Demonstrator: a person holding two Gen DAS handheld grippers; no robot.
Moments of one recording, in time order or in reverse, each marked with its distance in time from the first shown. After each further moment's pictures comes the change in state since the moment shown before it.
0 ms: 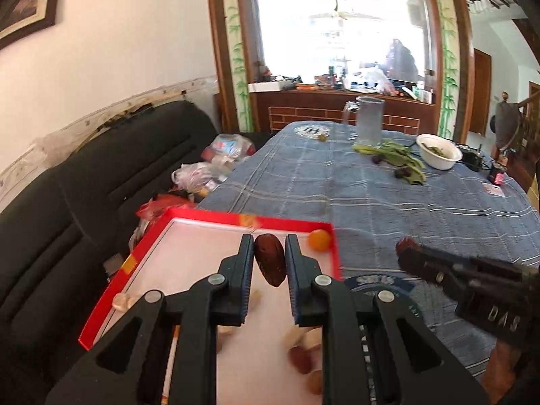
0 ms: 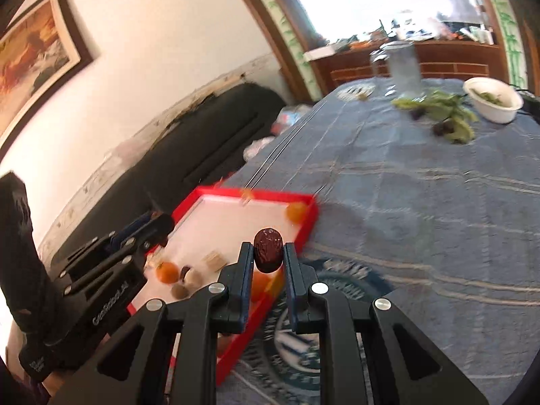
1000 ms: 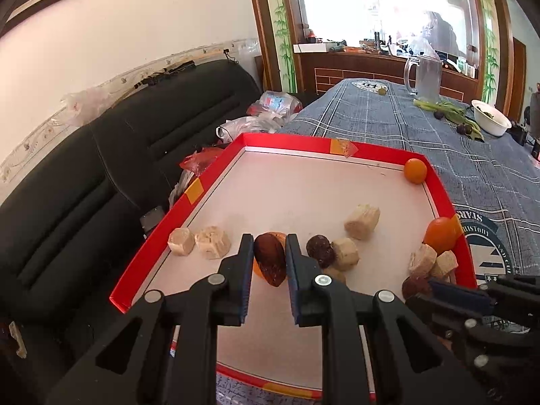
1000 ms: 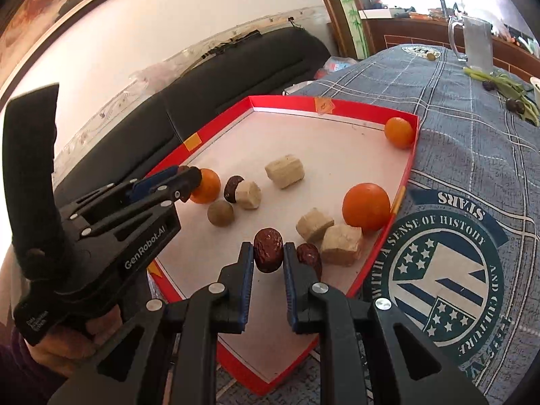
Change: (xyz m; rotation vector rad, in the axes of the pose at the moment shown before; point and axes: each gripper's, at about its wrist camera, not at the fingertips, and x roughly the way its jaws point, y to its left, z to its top) left arm 0.029 0.072 -0.063 -0.029 0.132 0.149; right arm 0.053 0.064 -0.059 -0.166 0.169 0.056
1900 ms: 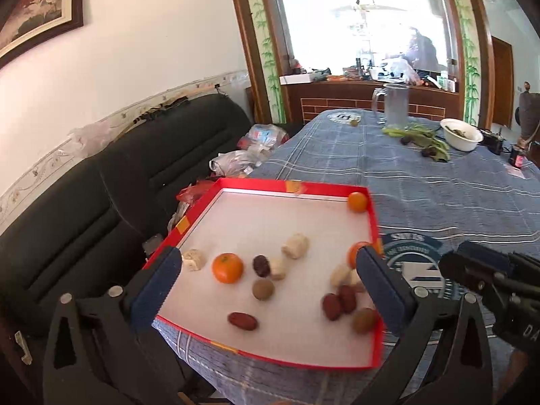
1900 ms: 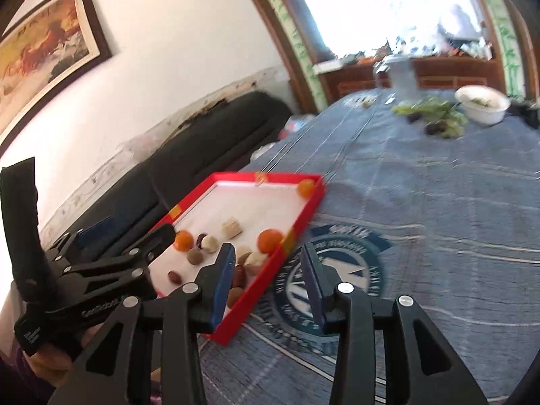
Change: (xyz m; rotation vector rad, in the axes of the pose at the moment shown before) left arm -0.086 -0.047 0.010 0.039 -0.123 -0.005; right arm -0.126 -0.047 -0.022 0.123 -0.307 -0.112
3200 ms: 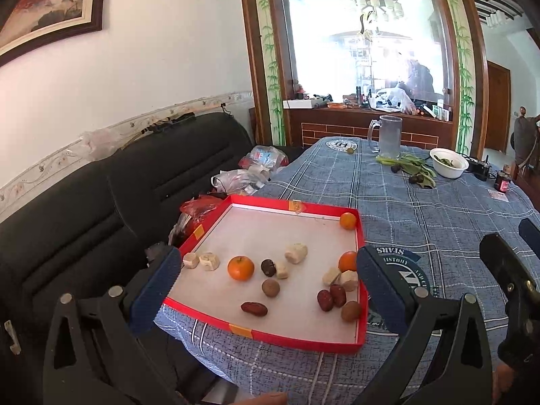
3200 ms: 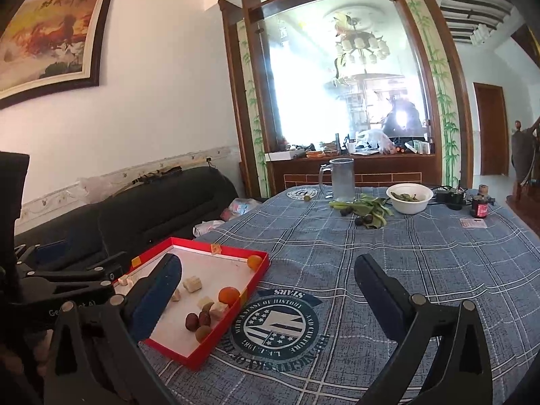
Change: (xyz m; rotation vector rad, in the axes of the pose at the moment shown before) left arm -0.048 0.023 -0.006 -0.069 -0.090 -0.029; right arm -0.064 0.053 -0.020 -0.153 -0.327 -0.284
